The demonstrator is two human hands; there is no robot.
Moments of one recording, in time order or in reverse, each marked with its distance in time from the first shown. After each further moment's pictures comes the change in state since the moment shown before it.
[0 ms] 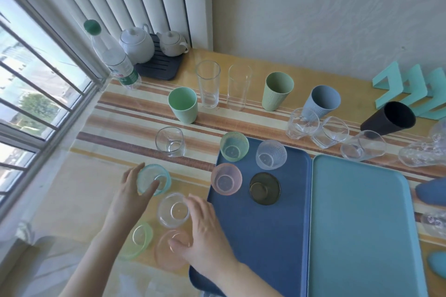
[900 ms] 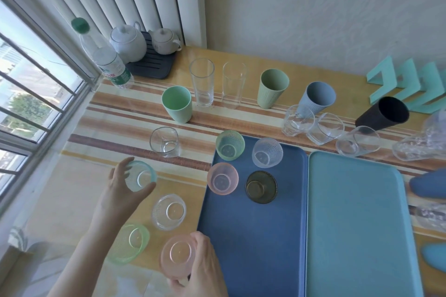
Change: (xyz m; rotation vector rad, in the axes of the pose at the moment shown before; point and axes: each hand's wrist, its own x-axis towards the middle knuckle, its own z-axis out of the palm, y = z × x) left_hand 0.008 0.010 -0.013 -0.050 0.027 -0.036; right_hand -0.052 0.012 0.050 0.090 0.083 0.310
